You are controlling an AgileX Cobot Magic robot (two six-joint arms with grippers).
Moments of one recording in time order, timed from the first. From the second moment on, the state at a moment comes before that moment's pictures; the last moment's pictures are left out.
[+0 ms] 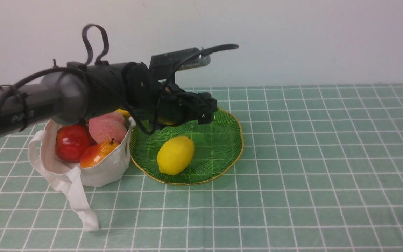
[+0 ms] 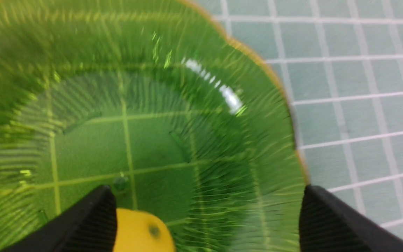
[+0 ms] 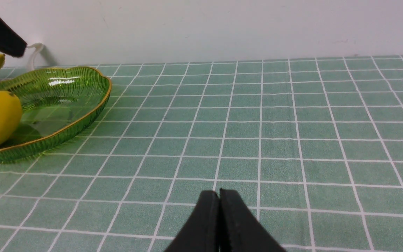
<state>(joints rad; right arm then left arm) 0.11 -0.01 0.03 0.05 0.37 0.02 -0.44 1.87 -1.37 -0.32 0.38 -0.09</state>
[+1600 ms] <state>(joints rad) 0.11 -0.01 0.03 0.05 0.37 0.02 -0.44 0.53 -0.23 -0.04 0.17 -0.06</state>
